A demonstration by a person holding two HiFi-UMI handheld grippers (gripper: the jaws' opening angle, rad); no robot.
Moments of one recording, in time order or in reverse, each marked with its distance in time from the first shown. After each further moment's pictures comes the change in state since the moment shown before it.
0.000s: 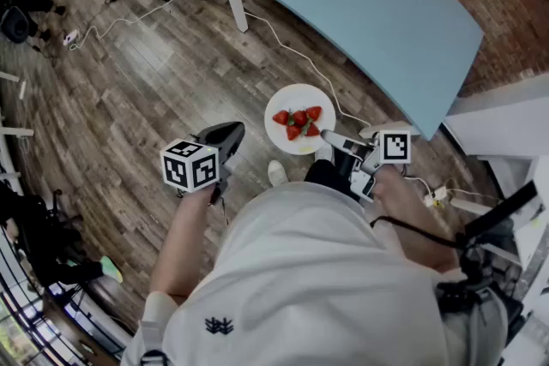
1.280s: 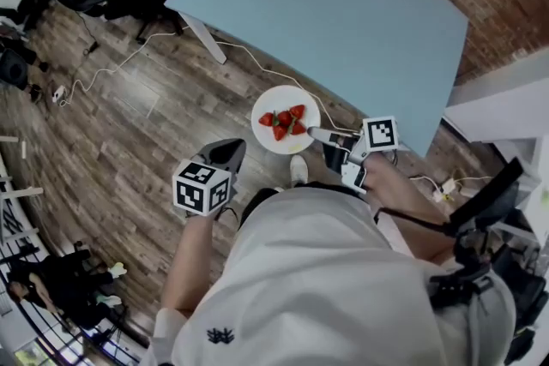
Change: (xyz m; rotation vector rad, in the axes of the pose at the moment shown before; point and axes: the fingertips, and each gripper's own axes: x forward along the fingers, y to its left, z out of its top) left arm 0.104 -0.004 0.093 0.254 0.158 0.041; right arm 0.016 -0.026 0.142 0.106 -0.038 -0.024
